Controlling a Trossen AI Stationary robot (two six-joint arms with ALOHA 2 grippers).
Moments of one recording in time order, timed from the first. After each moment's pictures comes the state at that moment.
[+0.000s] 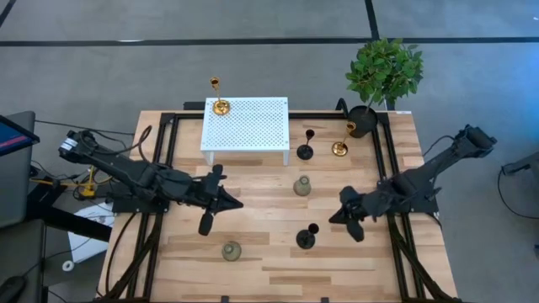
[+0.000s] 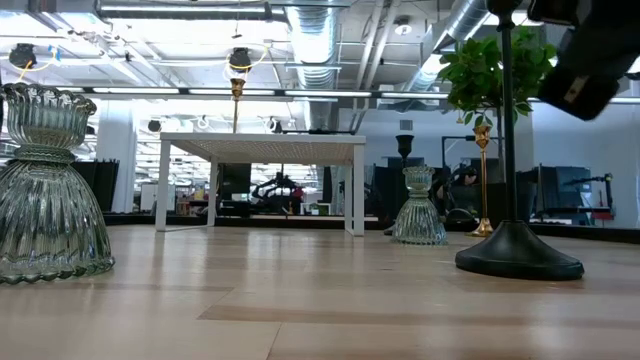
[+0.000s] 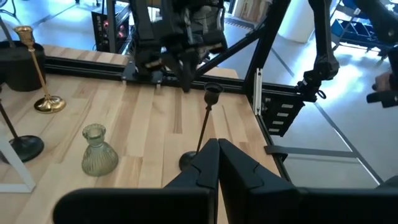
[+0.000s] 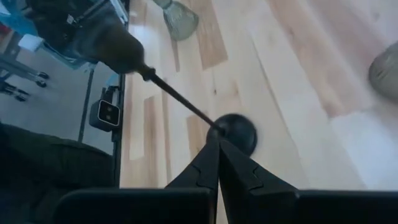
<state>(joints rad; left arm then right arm) -0.42 0.89 0.89 -0.12 -0.25 -0.21 0.55 0.93 0.55 -0.27 0.20 0.82</state>
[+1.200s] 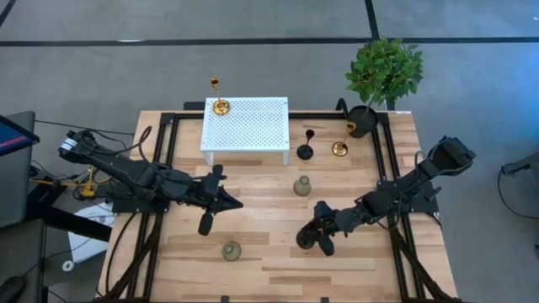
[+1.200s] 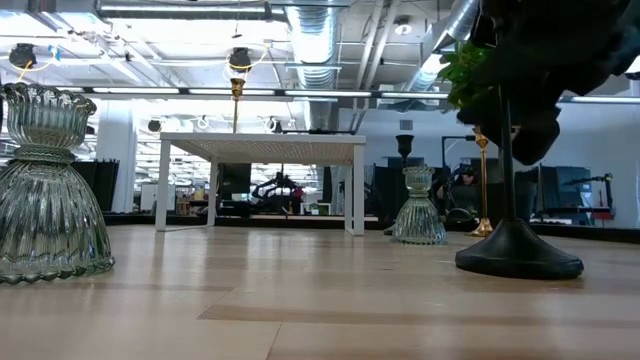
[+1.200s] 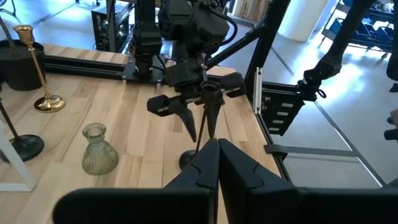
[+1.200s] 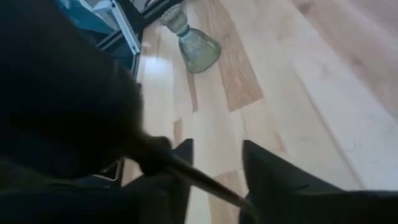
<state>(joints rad) -0.42 0.89 0.89 -0.12 -0.25 -0.21 0.52 1.44 0.55 0.40 0.24 0.78</state>
